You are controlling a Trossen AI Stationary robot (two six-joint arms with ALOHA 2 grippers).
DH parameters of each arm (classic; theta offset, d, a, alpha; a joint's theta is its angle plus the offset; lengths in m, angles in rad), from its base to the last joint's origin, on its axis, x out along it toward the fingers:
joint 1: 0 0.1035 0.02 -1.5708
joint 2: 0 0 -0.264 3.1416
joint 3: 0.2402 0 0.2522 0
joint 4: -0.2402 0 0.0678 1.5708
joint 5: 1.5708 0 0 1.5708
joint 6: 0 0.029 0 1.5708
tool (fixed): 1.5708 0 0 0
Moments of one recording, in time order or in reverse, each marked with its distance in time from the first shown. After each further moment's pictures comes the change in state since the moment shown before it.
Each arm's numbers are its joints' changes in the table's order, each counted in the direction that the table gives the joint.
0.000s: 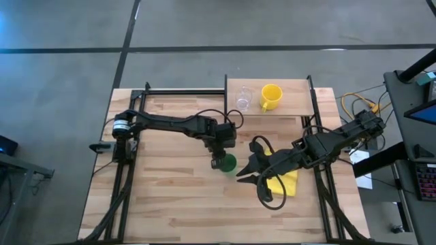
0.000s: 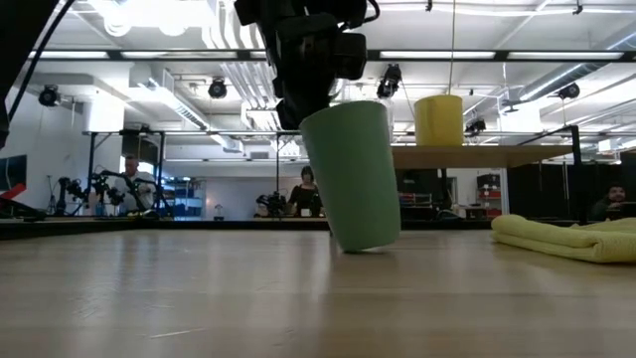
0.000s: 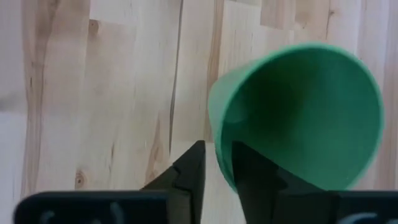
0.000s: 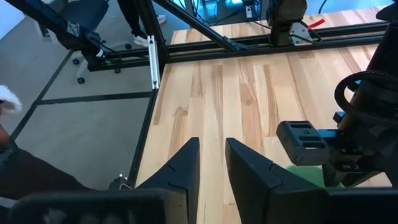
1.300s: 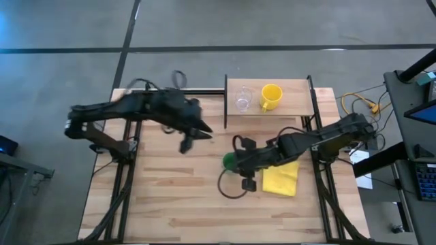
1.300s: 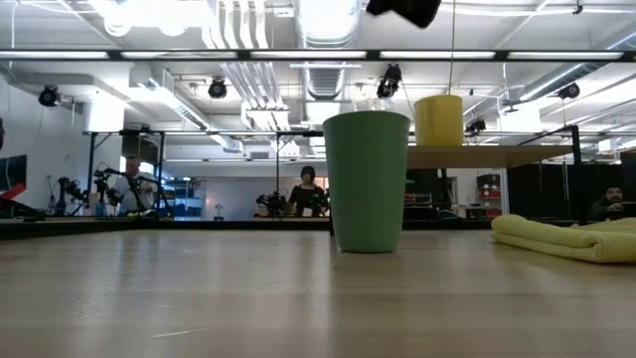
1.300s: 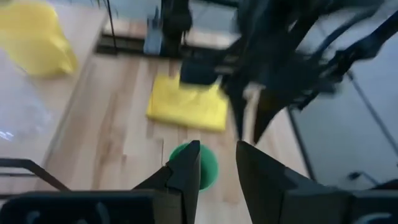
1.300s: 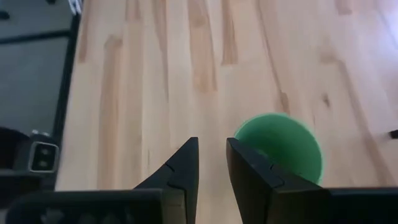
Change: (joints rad) left arm 0.001 -0.529 0.002 0.083 0.008 -0.010; right arm -0.139 0.148 -0.005 -0.180 -0.055 0.004
